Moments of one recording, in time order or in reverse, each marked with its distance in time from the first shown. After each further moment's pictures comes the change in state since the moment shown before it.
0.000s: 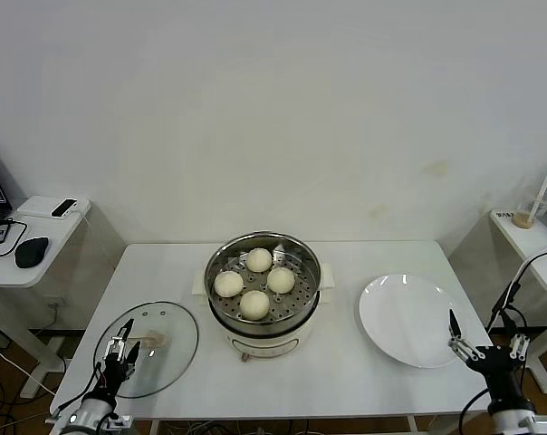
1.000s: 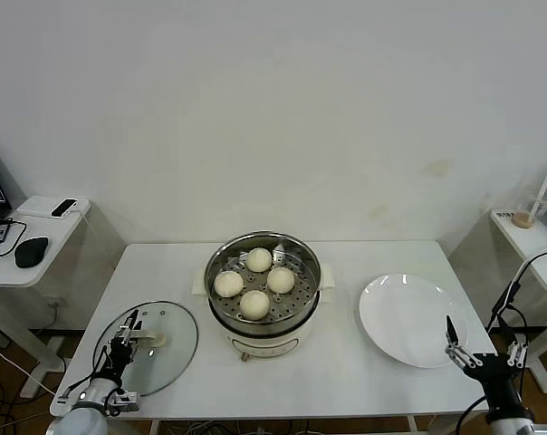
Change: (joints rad) left arm -0.168 0.003 0.060 0.192 -0.026 -0.009 -0.044; right arm -0.030 0.028 -0.011 0.027 -0.004 -0.010 -0.015
